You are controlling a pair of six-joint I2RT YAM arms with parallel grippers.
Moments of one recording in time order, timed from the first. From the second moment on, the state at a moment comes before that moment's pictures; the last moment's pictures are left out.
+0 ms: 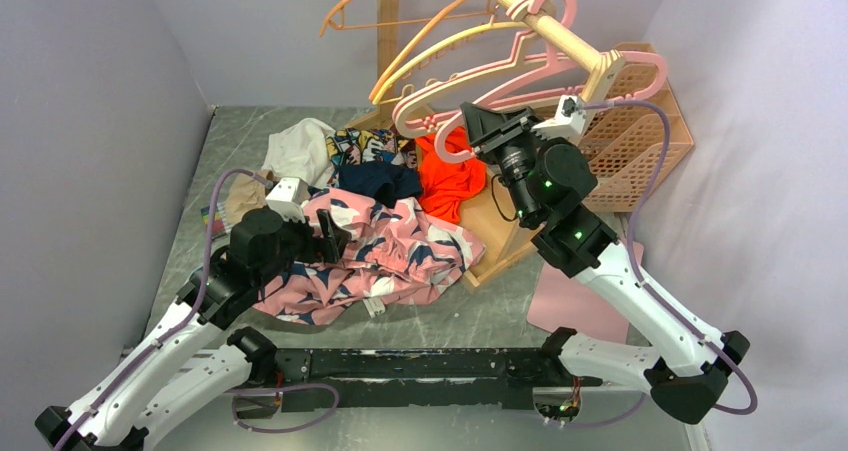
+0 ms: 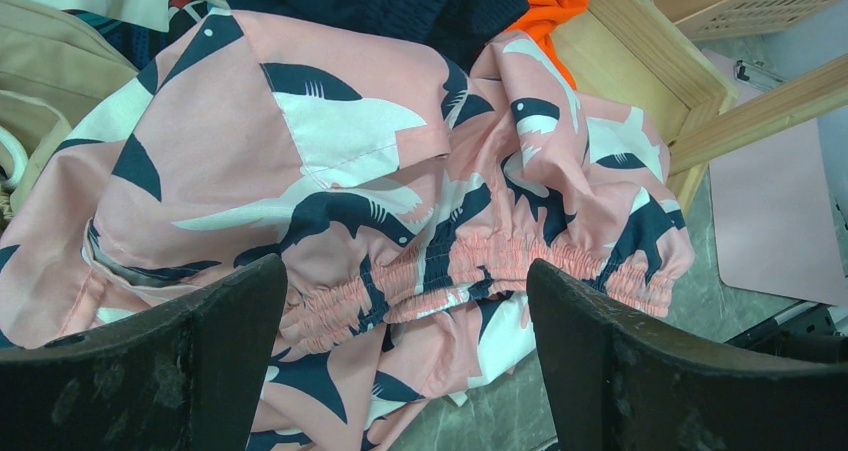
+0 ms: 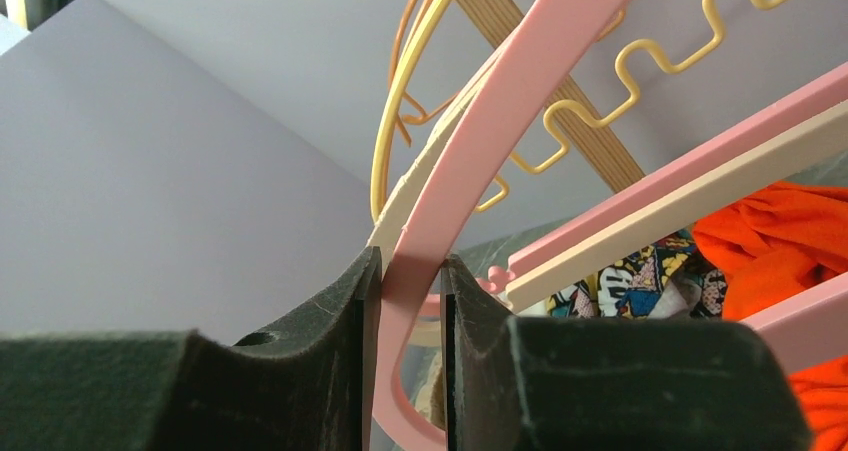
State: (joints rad) left arm -0.61 0.65 0.71 -0.46 -0.13 -0.44; right arm 0.77 1.04 1.20 0.06 0.48 0.73
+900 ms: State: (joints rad) left arm -0.61 0.65 0.71 -0.46 -0.13 -0.44; right arm 0.77 1.00 1.21 0.09 0.61 0.84
